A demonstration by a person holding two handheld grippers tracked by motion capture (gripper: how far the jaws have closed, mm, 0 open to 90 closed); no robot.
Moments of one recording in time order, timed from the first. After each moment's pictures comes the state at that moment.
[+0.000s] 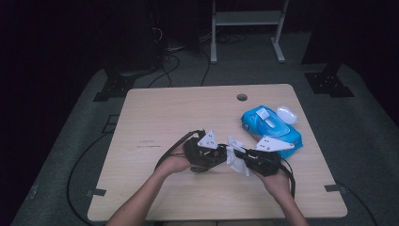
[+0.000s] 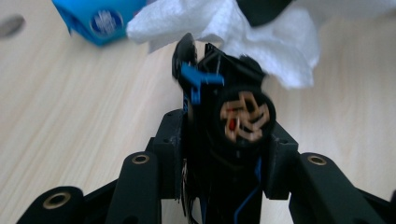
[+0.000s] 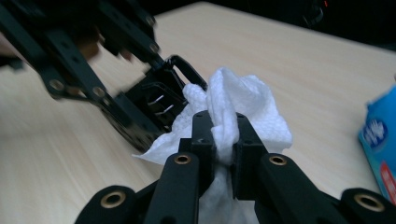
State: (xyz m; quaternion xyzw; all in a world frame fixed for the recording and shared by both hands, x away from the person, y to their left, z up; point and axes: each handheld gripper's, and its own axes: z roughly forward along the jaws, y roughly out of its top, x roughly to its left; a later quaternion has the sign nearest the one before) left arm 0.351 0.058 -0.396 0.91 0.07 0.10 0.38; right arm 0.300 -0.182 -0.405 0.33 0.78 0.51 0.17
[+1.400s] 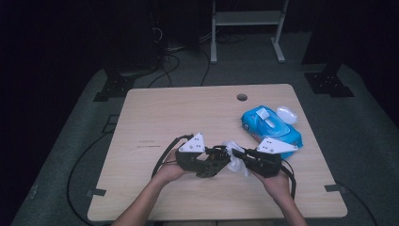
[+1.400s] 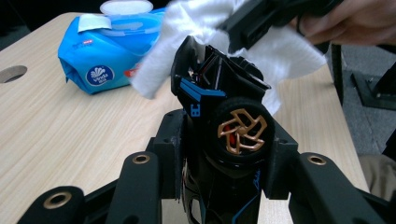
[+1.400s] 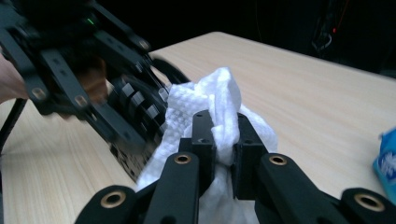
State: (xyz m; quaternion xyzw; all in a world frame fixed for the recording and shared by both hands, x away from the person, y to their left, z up) left arm 0.333 0.081 -0.397 0.86 0.08 0.08 0.49; right arm 0.293 -0.183 -0.402 0.31 0.76 0.55 0.17
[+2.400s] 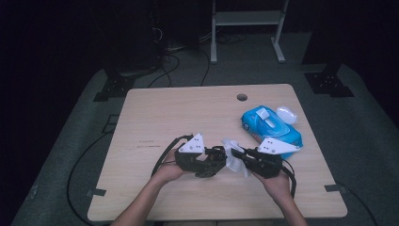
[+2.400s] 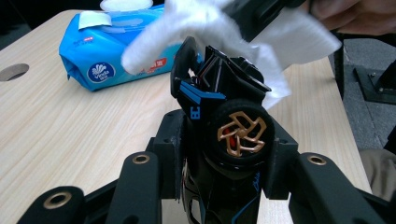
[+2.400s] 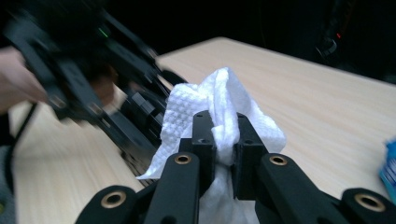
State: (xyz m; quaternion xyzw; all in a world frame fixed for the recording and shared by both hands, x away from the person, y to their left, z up) left arm 0.332 0.080 -0.396 0.86 0.08 0.08 0.49; right arm 0.287 -0.179 -0.391 0.29 0.76 0.56 0.17
